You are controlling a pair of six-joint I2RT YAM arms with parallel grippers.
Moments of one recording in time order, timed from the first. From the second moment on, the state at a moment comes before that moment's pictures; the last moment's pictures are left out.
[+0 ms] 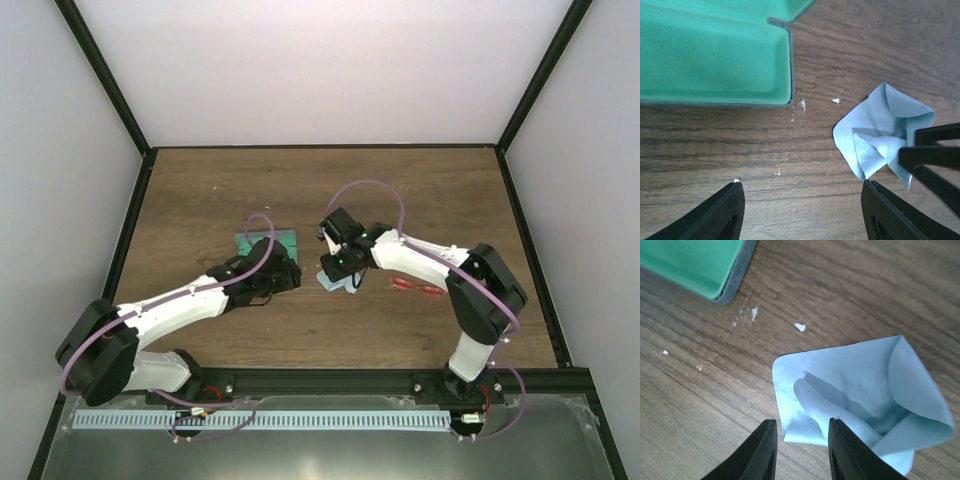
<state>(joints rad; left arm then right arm) -0.77 1.32 0.70 -0.29 -0.09 -0.90 0.76 1.70 1.16 -0.59 -0.06 0.27</state>
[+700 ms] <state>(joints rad) -0.74 1.17 0.58 -0.33 -0.11 -0.95 0.78 1.84 1.17 -0.58 -0.02 0.21</state>
